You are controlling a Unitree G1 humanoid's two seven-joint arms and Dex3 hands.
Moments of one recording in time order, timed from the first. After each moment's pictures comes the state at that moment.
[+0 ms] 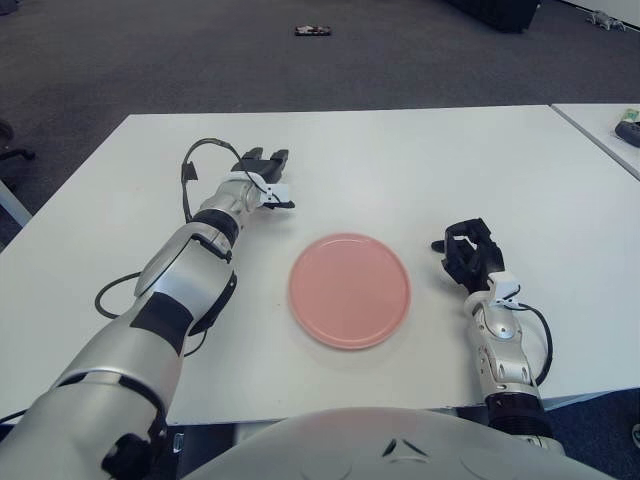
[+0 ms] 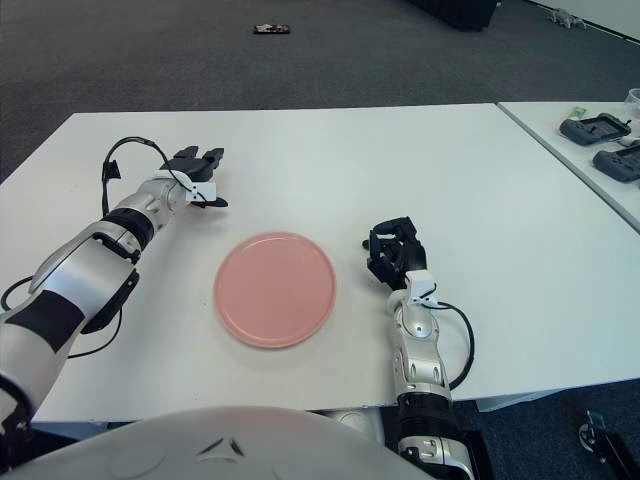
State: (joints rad) left arm -0.98 0.24 -0.56 1.38 0.75 -0.15 0.08; right arm 0.08 -0.03 -0.13 0.18 0.00 -0.22 -0.08
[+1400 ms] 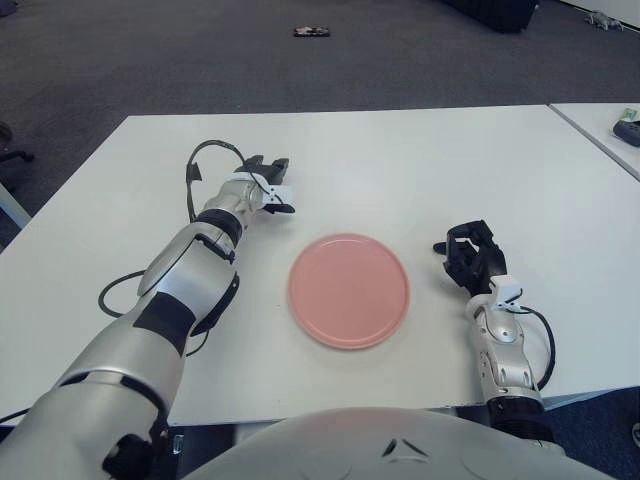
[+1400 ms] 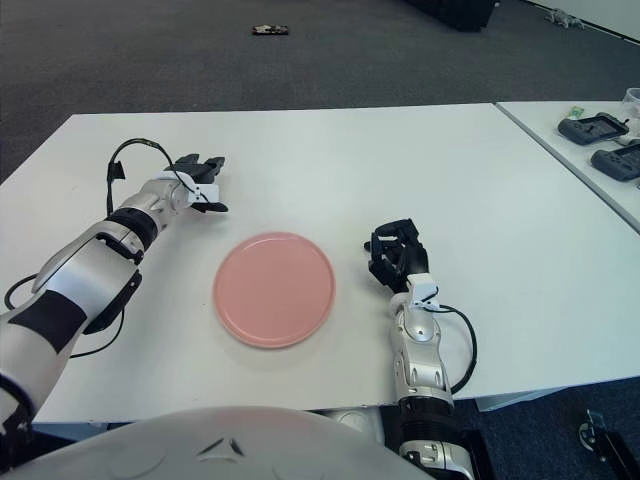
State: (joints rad) left arm -0.98 0.23 -0.57 1.37 0.76 -0.10 -0.03; right arm 0.09 -0.03 -0.13 0.18 0.00 -0.23 -0.08
